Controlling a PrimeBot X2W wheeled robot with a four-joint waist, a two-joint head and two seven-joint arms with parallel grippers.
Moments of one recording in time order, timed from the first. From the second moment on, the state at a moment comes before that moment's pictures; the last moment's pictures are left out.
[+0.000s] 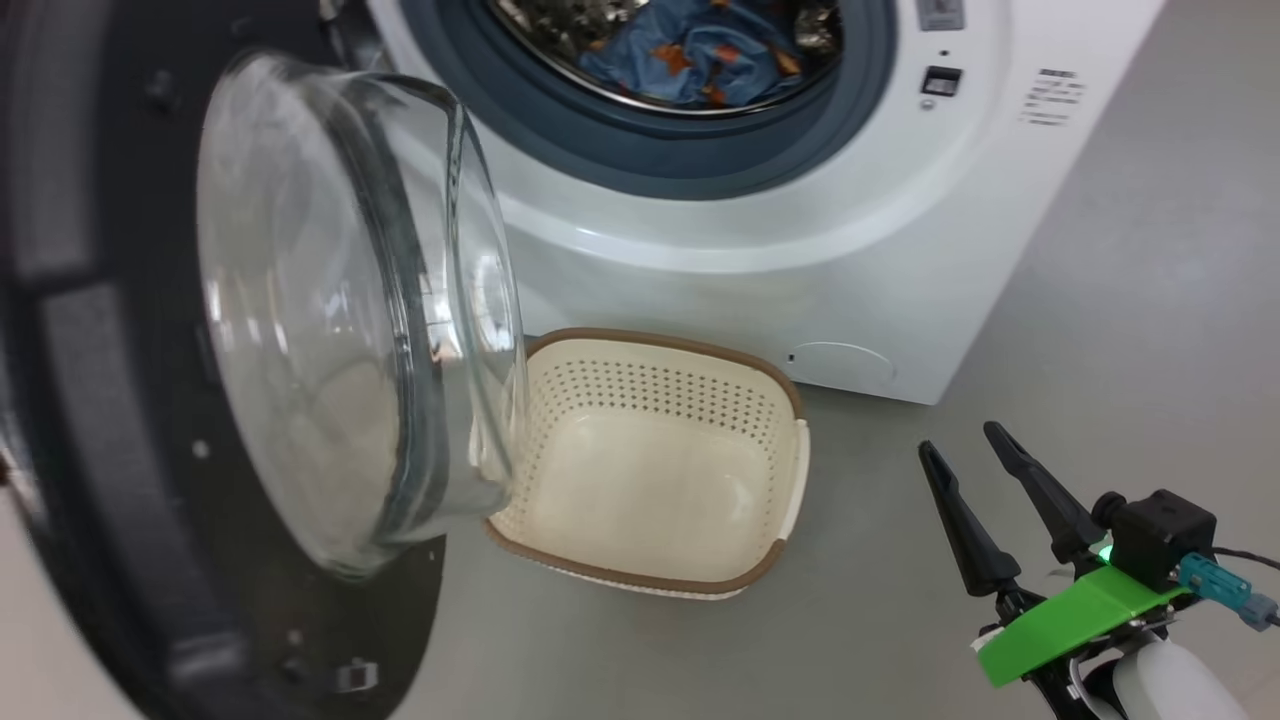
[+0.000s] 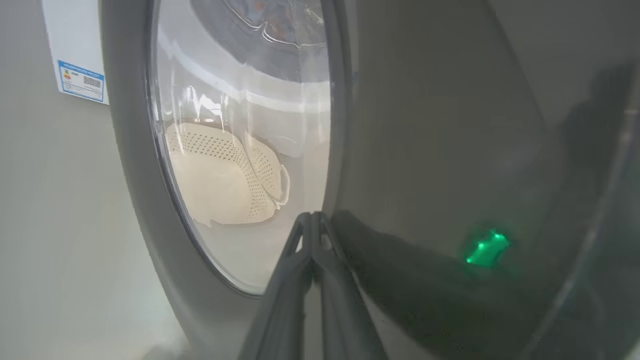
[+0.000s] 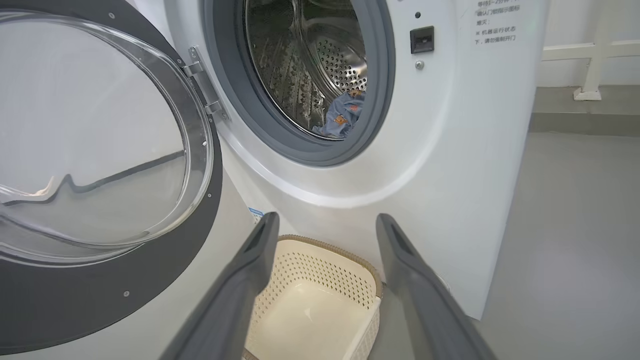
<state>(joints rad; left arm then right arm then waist) -0.42 0.72 0.03 -0.04 -1.63 -0.12 1.09 -0.18 -0.29 0.24 0.21 0.47 0.13 -0.26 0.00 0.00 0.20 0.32</state>
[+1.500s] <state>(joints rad) -0.65 0.56 -0.09 -0.01 -1.51 -0.12 1.03 -0.16 -0.18 0.14 0.18 0.46 0.13 -0.26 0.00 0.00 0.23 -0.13</state>
